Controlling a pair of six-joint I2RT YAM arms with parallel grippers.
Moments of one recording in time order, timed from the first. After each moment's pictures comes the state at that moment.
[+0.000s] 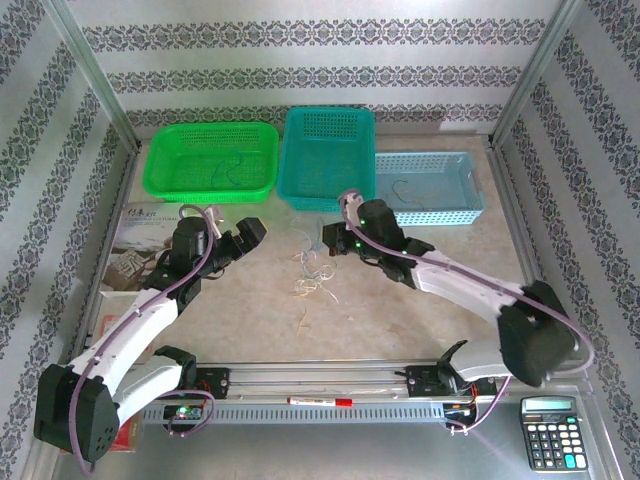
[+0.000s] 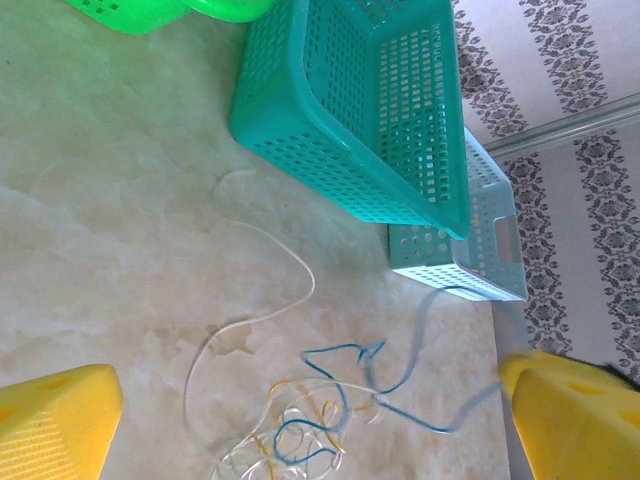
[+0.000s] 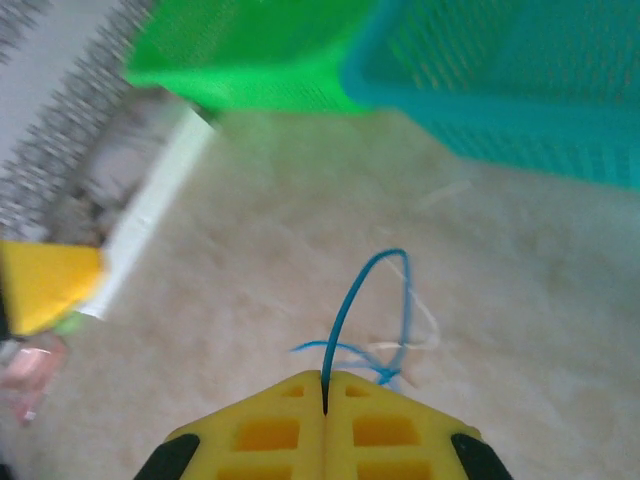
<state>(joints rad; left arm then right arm) -0.28 0.97 0.58 -0.09 0.28 -0.89 0.66 1.34 0.82 0.04 -0.21 0.52</state>
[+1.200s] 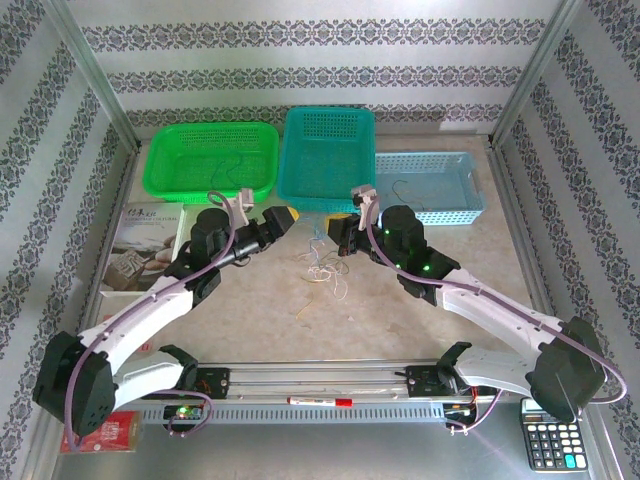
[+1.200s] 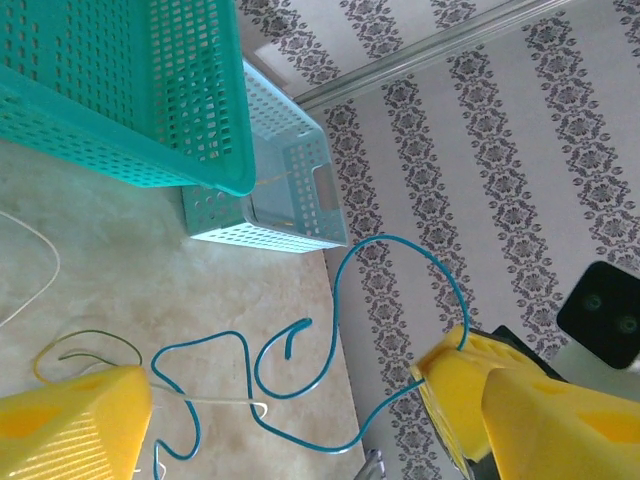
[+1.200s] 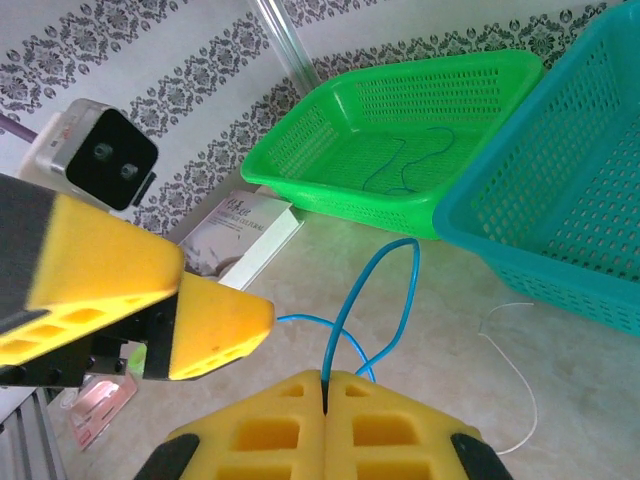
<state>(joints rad) -0.46 1.12 0.66 0.25 0.39 -1.06 0.68 1.14 0.76 0.14 -0.20 0.45</state>
